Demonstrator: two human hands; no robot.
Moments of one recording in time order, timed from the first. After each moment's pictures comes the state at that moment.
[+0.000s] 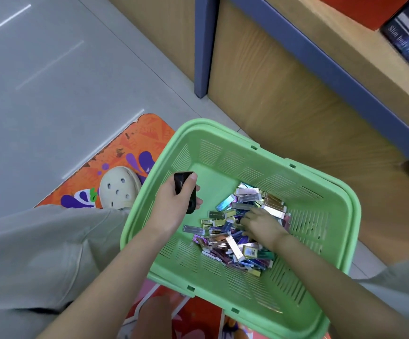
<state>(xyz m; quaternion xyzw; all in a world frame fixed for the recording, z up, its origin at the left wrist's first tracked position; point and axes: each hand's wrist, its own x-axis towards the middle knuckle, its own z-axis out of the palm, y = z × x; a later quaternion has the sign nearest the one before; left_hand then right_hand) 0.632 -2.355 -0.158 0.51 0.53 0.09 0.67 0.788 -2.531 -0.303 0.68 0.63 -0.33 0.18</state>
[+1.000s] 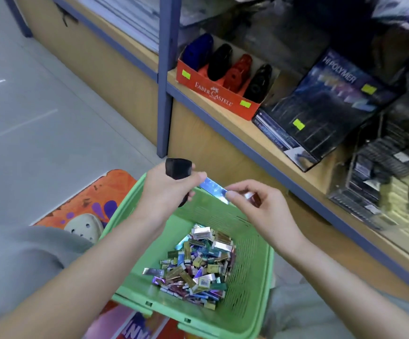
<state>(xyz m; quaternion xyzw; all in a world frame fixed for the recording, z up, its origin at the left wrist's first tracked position) 0.663 -2.381 -0.024 0.53 0.42 0.21 0.71 0.779 -2.520 -0.024 0.78 0.37 -0.26 -0.44</state>
